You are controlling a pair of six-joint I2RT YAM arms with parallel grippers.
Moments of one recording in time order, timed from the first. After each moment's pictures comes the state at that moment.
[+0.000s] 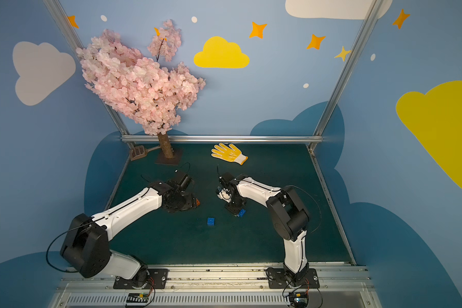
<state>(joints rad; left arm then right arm) -0.52 1.48 1.06 -0.84 -0.04 -0.70 0.75 1.93 1.36 -0.91 -0.02 -0.24</state>
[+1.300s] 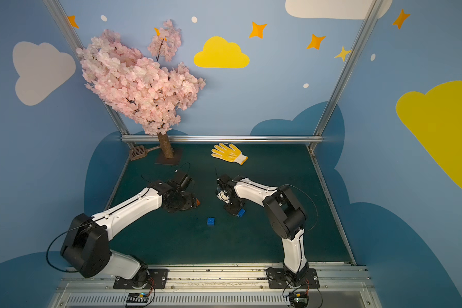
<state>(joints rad) -0.52 1.48 1.06 -0.84 -0.04 -0.70 0.77 1.96 1.37 -0.90 0.03 -0.21</state>
